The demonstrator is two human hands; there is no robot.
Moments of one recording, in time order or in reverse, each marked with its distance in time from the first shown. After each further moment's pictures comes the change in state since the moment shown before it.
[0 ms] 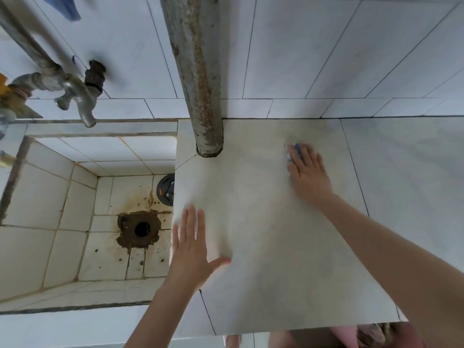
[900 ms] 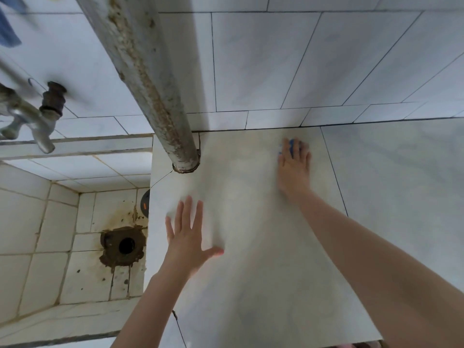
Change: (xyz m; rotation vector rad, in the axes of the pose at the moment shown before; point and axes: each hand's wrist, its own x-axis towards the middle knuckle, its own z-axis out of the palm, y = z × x) left_hand 0.060 0.038 -0.015 0.020 -0.054 0.005; right_hand 0.046 0.008 0.000 0.053 0.149 0.224
